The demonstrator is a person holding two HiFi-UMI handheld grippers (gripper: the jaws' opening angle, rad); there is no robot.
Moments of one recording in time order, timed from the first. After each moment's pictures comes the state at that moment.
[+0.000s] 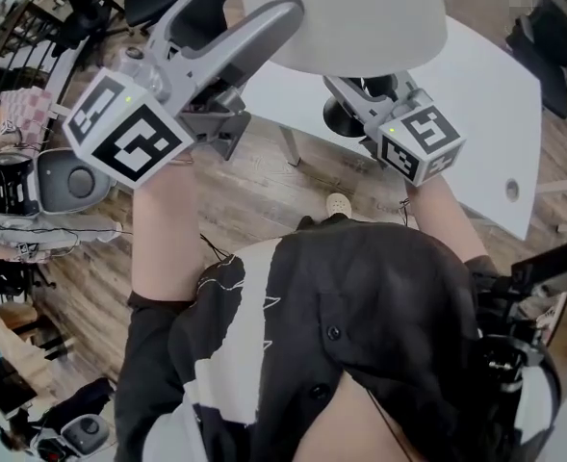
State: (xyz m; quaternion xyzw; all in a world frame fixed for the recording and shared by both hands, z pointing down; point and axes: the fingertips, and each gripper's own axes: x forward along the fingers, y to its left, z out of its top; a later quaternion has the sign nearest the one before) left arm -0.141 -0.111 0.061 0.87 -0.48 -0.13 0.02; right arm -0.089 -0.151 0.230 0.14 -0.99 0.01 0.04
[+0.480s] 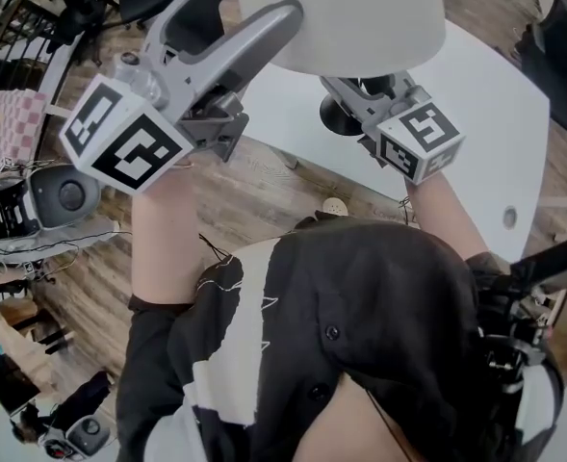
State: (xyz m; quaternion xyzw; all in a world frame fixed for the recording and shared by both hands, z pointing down) left arm -0.170 -0.198 0.074 0.86 -0.50 -0.12 0.03; right arm -0.120 -0.235 0.245 0.11 -0.99 0.03 0.06
